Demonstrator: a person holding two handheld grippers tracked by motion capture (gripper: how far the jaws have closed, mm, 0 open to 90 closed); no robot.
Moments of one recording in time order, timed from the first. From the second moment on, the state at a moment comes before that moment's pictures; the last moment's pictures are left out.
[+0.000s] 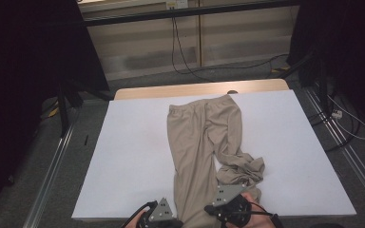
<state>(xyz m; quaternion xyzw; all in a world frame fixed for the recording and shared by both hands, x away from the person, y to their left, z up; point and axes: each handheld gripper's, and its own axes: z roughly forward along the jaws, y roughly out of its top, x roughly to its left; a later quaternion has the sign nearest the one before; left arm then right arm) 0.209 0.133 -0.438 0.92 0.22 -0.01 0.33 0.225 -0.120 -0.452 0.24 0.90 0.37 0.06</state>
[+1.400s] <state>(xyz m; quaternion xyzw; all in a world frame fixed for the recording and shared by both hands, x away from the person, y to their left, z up) 0.232 0.148 -0.433 0.91 0.26 0.05 0.33 0.204 -0.144 -0.448 0.30 0.87 0.38 0.05</state>
